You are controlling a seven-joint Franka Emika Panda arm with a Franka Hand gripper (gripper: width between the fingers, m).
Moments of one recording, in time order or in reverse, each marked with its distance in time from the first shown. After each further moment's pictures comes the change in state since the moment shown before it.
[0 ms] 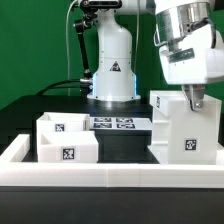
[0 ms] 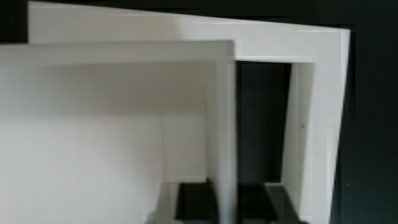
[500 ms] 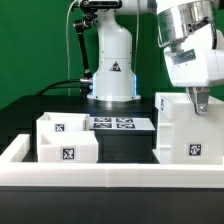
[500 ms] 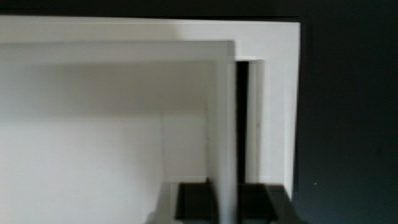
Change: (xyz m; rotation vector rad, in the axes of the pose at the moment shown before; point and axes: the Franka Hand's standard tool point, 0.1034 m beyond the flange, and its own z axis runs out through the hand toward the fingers) arm 0.002 -0.033 0.005 0.016 -0.010 0.012
